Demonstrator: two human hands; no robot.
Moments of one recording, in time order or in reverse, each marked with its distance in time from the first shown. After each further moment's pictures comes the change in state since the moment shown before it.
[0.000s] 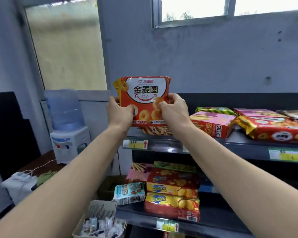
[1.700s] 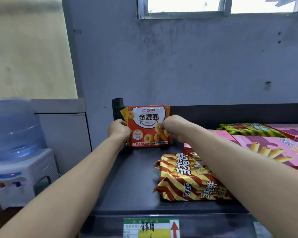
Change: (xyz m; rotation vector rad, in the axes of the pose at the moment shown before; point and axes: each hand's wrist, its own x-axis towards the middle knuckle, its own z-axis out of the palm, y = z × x) left_hand 0.253 -0.152 0.100 0.288 -0.253 -0.238; right_hand 0.228 0.081 0.091 -0.296 -0.085 0.516
